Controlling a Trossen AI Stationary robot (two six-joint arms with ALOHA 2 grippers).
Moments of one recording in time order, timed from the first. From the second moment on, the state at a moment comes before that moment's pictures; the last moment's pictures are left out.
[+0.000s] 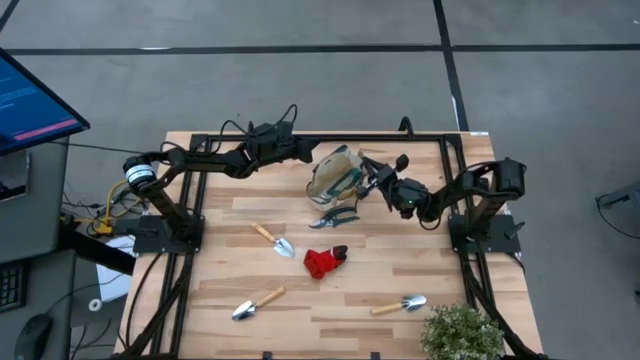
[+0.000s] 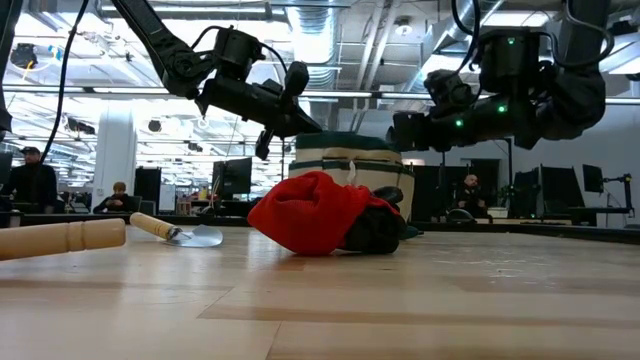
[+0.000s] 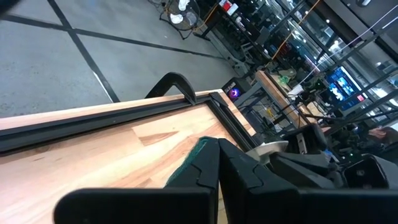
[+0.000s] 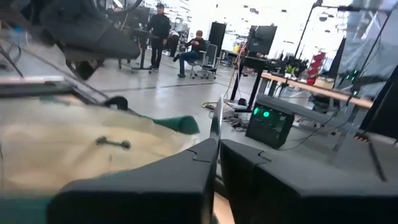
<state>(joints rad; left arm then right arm) 0.51 1.46 0.82 0.66 0.08 -0.68 -0.16 1.71 0.38 1.37 0.77 -0.23</state>
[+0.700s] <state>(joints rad) 0.59 1.09 0.82 0.11 0.13 -0.46 0.06 1.30 0.59 0.83 0.94 -0.41</state>
